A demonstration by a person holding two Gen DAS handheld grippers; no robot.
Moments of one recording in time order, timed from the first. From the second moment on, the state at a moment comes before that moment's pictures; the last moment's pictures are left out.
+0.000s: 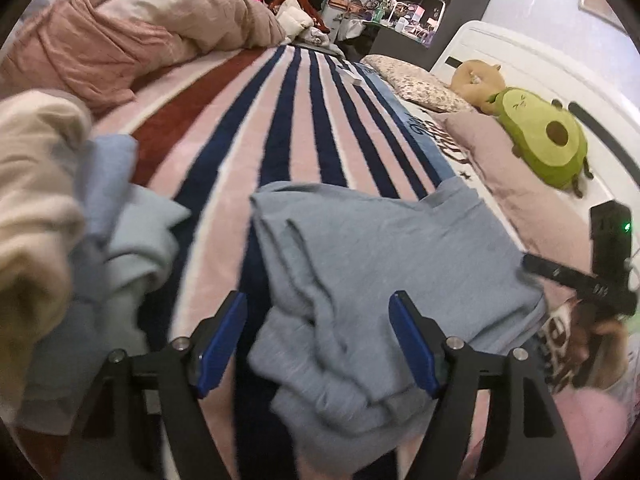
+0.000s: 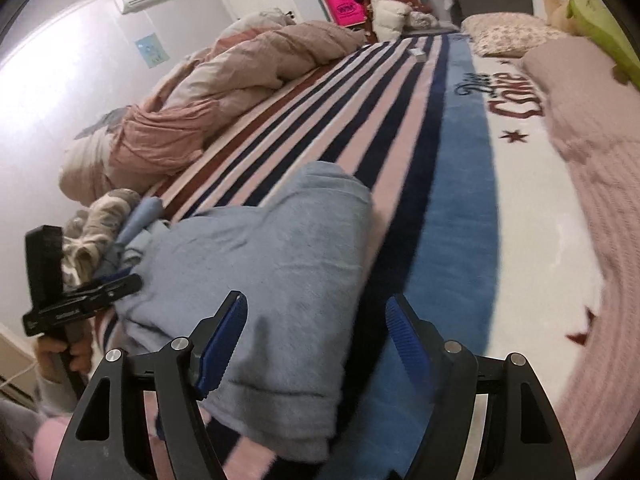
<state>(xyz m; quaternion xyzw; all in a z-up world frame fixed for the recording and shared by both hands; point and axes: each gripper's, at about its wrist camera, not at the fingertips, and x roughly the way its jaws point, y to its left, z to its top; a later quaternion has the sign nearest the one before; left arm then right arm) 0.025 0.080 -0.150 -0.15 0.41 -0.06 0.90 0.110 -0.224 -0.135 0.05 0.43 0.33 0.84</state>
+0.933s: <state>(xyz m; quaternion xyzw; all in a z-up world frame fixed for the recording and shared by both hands) 0.033 0.044 -0.133 -0.11 0.39 -0.09 0.91 0.111 -0.198 -0.136 0.07 0.43 0.39 0.81</state>
